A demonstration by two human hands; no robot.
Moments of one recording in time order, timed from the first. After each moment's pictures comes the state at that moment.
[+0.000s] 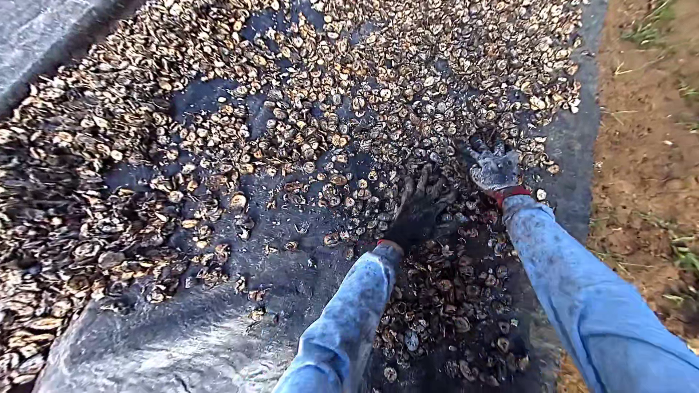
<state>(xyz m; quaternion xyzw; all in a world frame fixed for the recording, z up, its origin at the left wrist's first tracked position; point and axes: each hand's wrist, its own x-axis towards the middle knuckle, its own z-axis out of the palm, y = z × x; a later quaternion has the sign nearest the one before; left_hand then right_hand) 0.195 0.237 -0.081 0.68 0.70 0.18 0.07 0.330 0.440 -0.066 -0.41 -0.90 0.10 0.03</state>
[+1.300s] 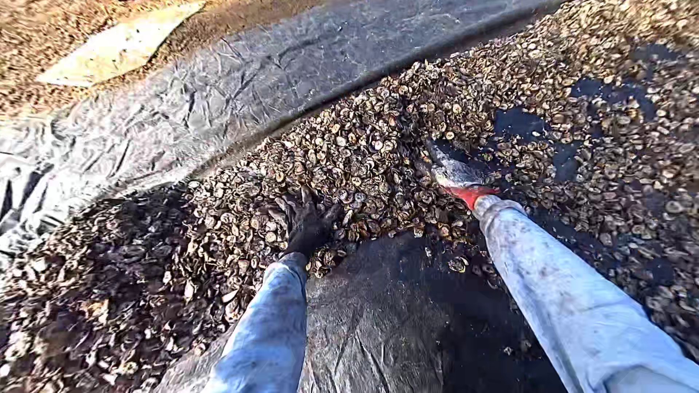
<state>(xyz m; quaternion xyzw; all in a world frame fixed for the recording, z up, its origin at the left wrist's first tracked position) -0.246 -0.437 -0.027 -0.02 0.98 0.17 0.05 -0.219 -0.081 0.066 -0.08 -0.96 0.27 -0.04</state>
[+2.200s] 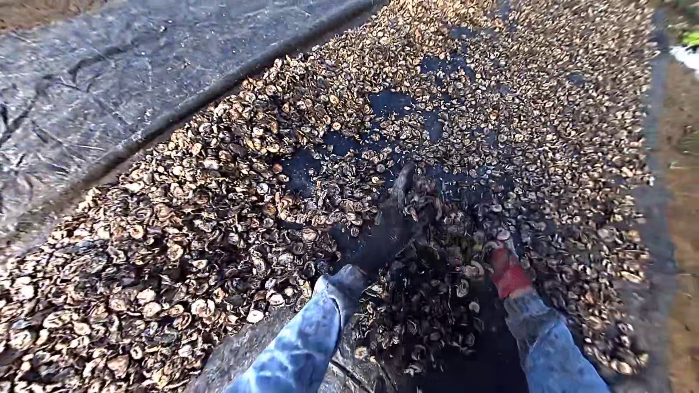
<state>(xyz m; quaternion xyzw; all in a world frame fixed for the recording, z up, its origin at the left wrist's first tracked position) -0.084 -0.188 0.066 0.42 0.68 0.55 0.24 0.120 -0.059 0.056 -0.53 -0.73 0.42 0.11</state>
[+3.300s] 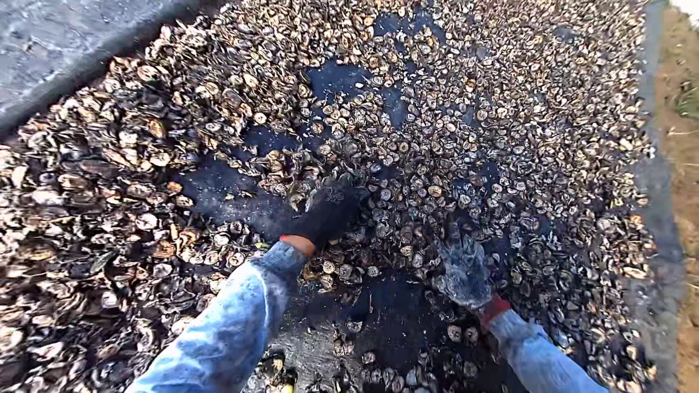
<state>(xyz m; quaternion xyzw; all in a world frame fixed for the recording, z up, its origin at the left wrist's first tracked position) -0.176 -0.072 0.003 0.52 0.84 -0.02 0.17 0.122 0.018 -0.046 -0.32 -0.94 0.14 -0.01</state>
